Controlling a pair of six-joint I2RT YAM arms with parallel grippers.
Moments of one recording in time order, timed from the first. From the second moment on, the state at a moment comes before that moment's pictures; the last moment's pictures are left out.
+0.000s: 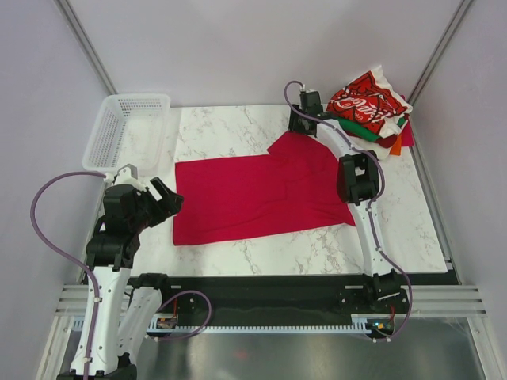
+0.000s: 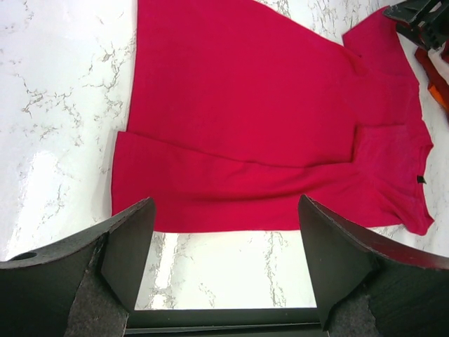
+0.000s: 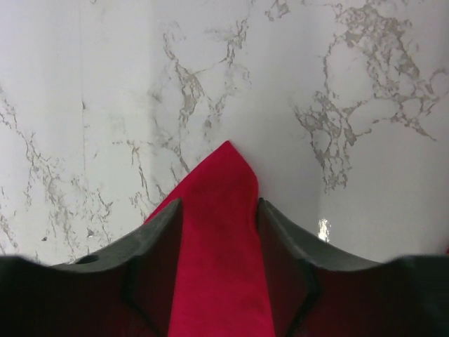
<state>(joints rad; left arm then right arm) -0.02 0.61 0.83 -0.79 0.08 -0.53 0.26 2.65 2.37 -0.46 0.03 0.32</state>
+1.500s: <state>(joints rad) -0.08 2.03 1.50 -0.56 -0.26 -0.56 0.03 2.44 1.89 -0.13 -0.31 0.28</state>
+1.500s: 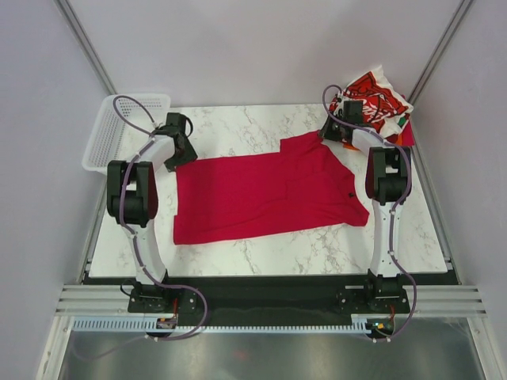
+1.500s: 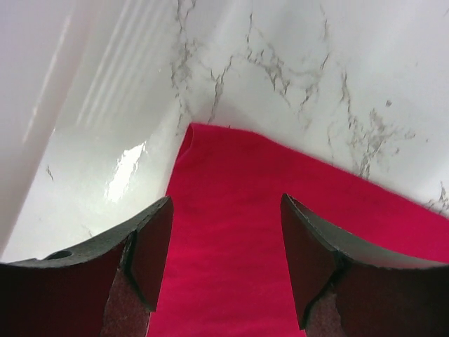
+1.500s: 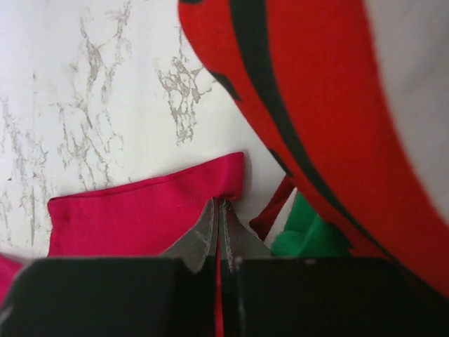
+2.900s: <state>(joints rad) -0.08 2.25 1.79 -0.70 -0.32 -0.66 -0.01 2.47 1.90 -0.06 -0.50 0.40</state>
